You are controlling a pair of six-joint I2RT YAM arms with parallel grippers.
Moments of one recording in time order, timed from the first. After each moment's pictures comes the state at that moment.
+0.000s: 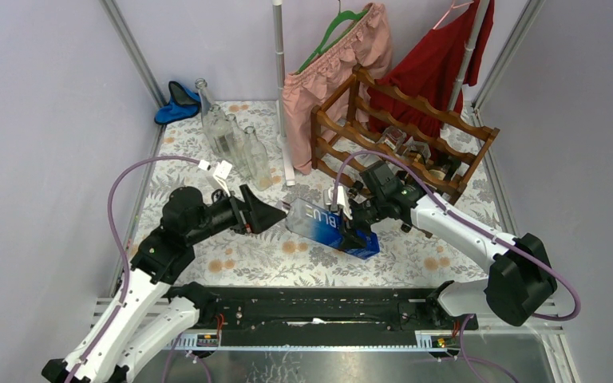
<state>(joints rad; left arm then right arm) -0.50 0.63 0.77 -0.43 0.40 -0.66 0.64 1.34 0.95 -0.65 -0.79 -0.71</state>
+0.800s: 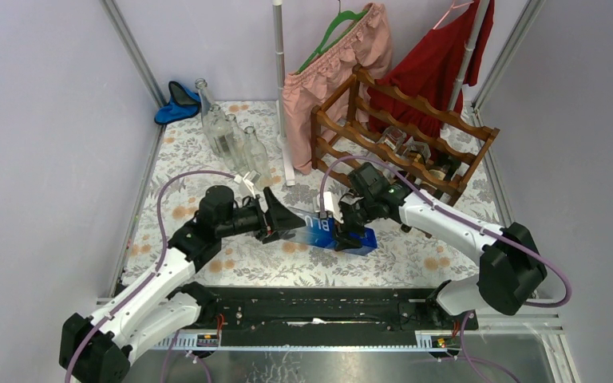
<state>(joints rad) -0.53 0.82 0.57 -0.12 0.60 -1.10 0.71 1.41 1.00 -0.67 -0.67 -0.79</state>
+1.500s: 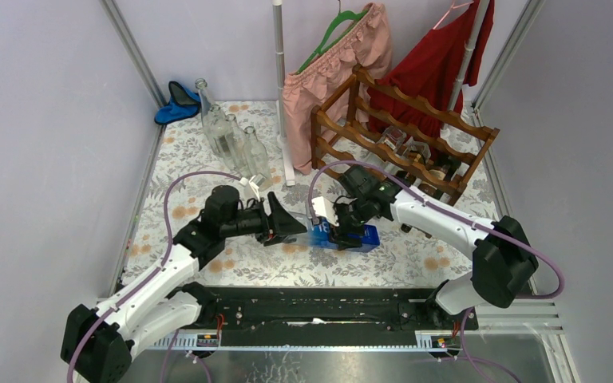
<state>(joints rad) -0.54 0.88 0.55 -0.11 0.64 -1.07 0.76 1.48 1.07 -0.76 -0.53 -0.84</state>
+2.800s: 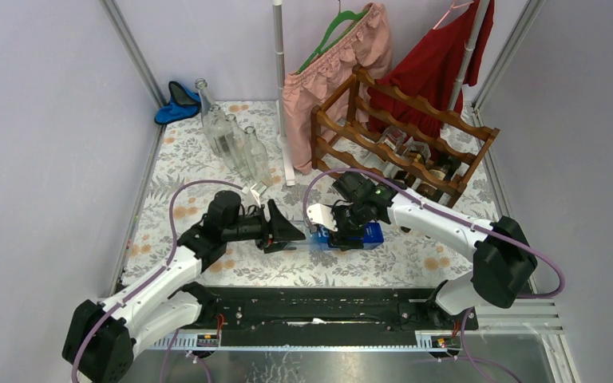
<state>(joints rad) -0.53 0.90 0.47 -0.07 0.70 -1.12 0.81 1.48 1.08 -0.80 -0.40 -0.88</state>
